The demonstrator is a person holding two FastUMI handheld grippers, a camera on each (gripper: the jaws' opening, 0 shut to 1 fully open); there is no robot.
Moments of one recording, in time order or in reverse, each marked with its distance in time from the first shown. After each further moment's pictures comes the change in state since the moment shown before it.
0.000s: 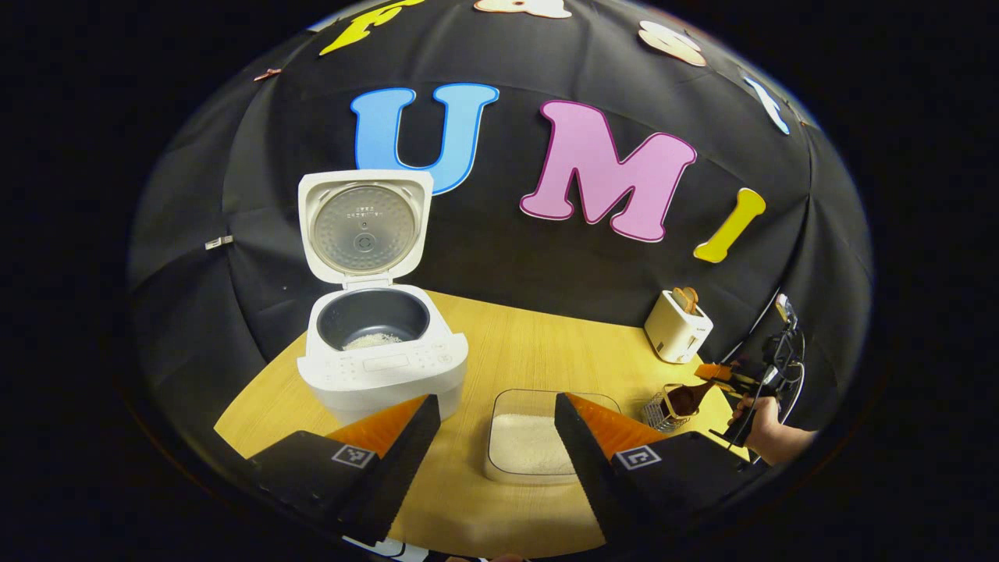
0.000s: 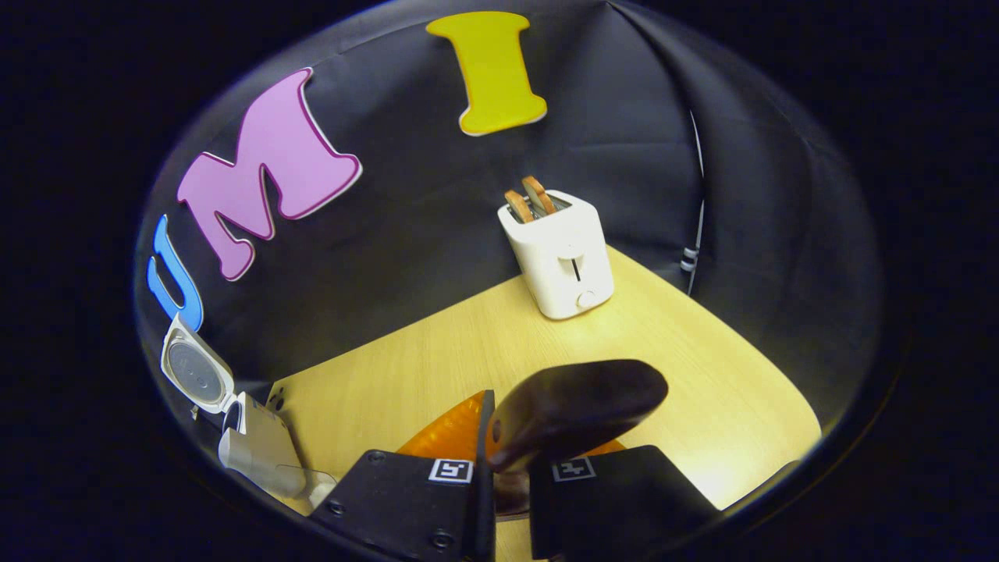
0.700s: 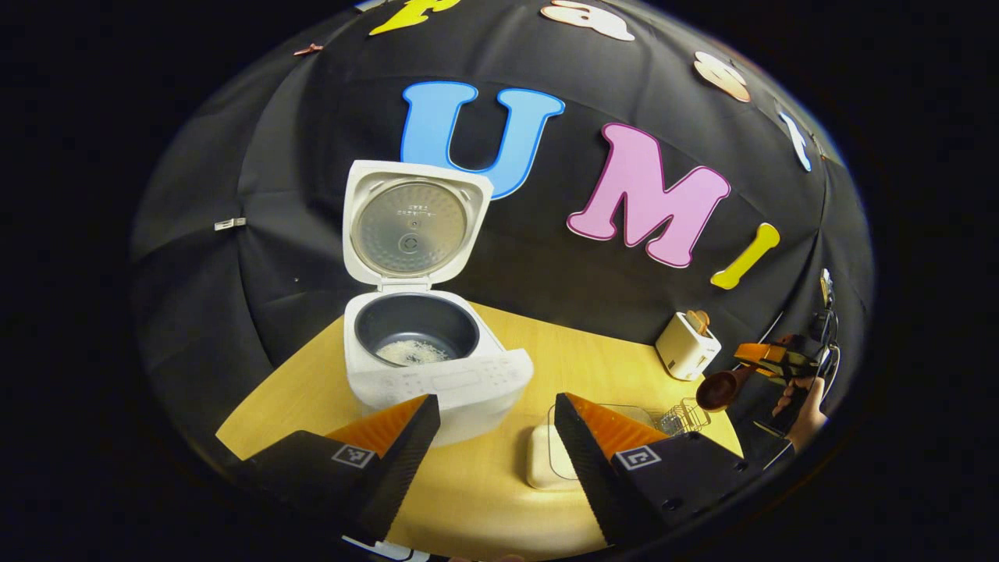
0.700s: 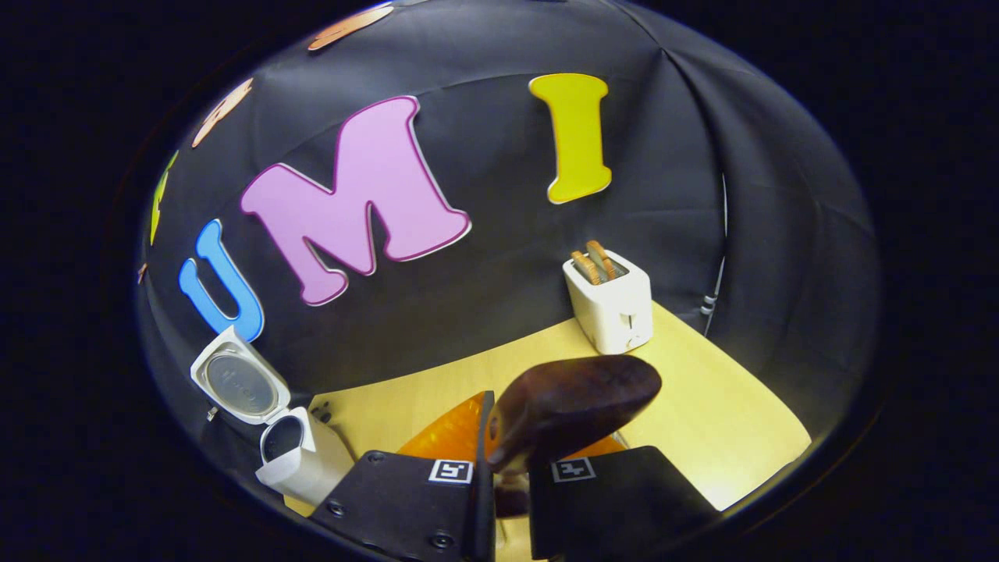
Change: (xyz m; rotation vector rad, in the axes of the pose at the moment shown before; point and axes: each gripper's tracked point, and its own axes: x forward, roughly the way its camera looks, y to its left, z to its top) left arm -0.001 0.101 0.014 -0.067 -0.027 -0.028; right arm -0.100 0.130 0.026 -0.033 -0.086 0.091
